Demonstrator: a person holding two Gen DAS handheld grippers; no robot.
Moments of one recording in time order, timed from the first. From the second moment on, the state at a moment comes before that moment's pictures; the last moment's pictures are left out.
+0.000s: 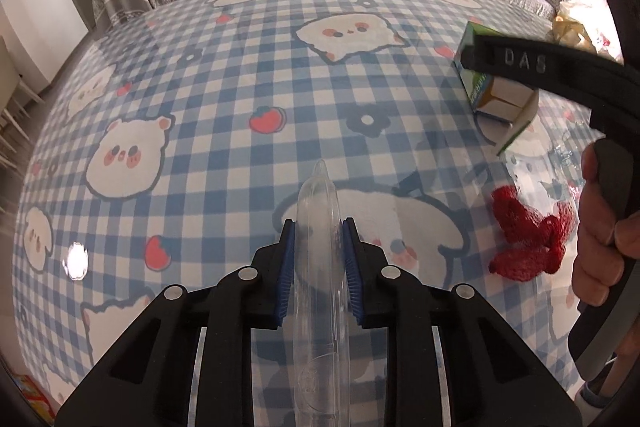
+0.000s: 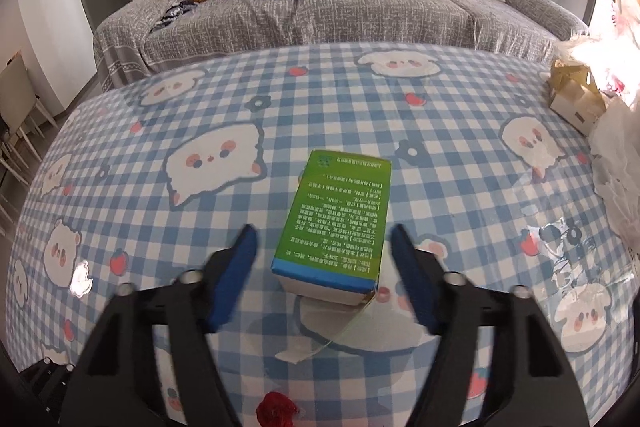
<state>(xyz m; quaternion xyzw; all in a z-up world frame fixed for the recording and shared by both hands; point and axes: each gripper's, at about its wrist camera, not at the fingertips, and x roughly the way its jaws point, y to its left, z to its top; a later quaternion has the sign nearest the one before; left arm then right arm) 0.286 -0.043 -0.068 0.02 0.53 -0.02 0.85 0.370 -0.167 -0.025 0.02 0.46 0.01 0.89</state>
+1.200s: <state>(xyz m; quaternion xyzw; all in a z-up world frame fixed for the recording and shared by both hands) 0.224 -0.027 -0.027 0.01 0.51 -0.02 0.86 0.289 -0.181 0.021 0.00 0.43 -0.01 0.91</state>
